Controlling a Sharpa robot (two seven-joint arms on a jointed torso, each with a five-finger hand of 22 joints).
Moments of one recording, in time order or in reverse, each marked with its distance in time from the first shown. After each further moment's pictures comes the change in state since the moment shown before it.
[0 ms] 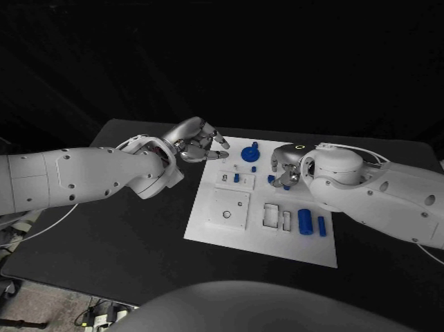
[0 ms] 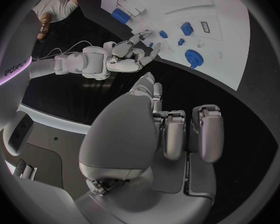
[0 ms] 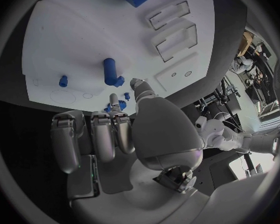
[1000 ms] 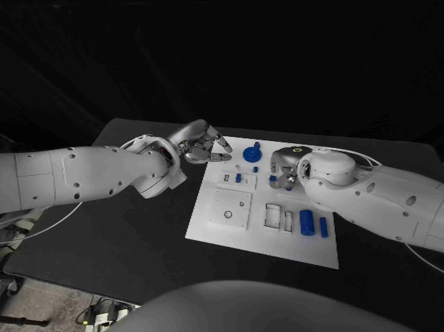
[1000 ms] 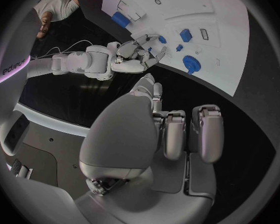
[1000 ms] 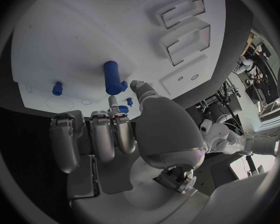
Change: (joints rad) left arm 0.000 0.009 0.000 -0.003 -0.008 0.035 -0.046; left_hand -0.007 0.014 0.000 0.000 0.000 0.000 0.000 0.000 -0.001 0.000 0.000 0.000 0.000 0.000 0.000 0.000 0.000 0.000 0.000 0.000 0.000 0.000; right arm -0.033 0.058 0.000 -0.109 -0.005 -0.013 0.049; right_hand -0.063 -0.016 0.120 -0.009 0.041 -0.031 0.010 -0.070 0.040 -0.001 0.014 0.000 0.000 -0.002 0.012 0.000 0.000 0.000 0.004 0.011 -0.019 0.000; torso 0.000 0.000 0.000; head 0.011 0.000
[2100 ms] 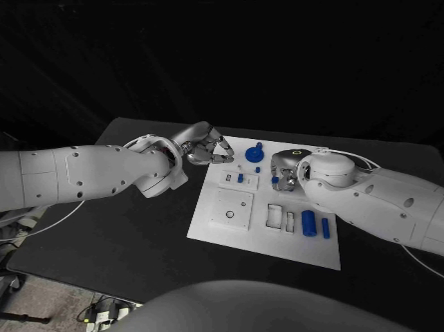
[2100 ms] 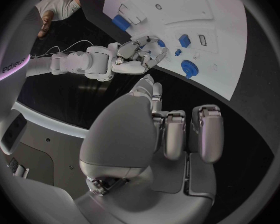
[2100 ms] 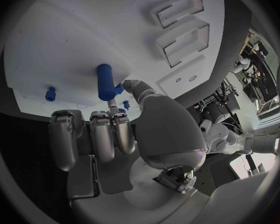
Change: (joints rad) left arm 0.000 -0.001 0.000 0.002 -0.002 0.032 -0.027; left_hand -0.005 0.021 0.008 -0.003 -0.006 0.011 -0.011 0.000 0.000 0.000 0.000 0.000 0.000 0.000 0.000 0.000 0.001 0.000 0.000 0.000 0.000 0.000; right arm -0.015 0.017 0.006 -0.026 0.008 0.017 0.027; right_hand 0.007 -0.044 0.167 -0.109 0.025 0.010 0.017 -0.078 0.030 0.002 0.009 0.000 0.000 0.002 0.013 0.000 0.001 0.000 0.000 0.007 -0.064 0.000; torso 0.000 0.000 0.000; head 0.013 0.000
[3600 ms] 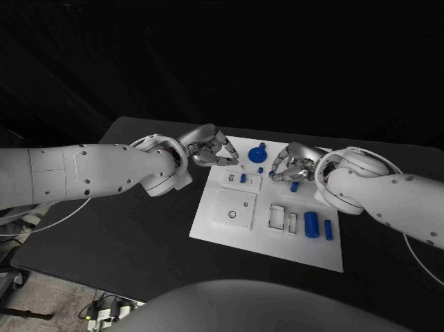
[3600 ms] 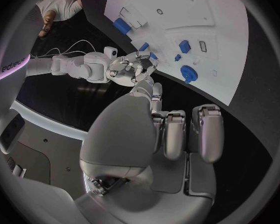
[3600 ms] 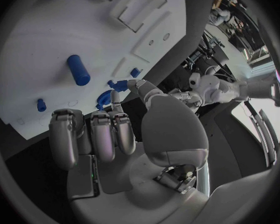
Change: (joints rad) left arm -0.001 0.013 0.000 -0.007 -0.013 0.032 -0.021; left_hand 0.006 0.004 0.005 0.000 -0.006 -0.009 0.009 -0.004 -0.005 0.000 0.000 0.000 0.000 0.000 0.000 0.000 0.000 0.000 0.000 0.000 -0.008 0.001; right arm 0.036 -0.104 0.007 0.087 0.482 -0.191 0.117; right_hand -0.069 0.006 0.065 0.007 0.054 0.177 -0.051 0.059 0.087 0.000 -0.032 0.000 0.000 -0.002 -0.027 0.000 0.000 0.000 -0.002 -0.017 -0.017 0.000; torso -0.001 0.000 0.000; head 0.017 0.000
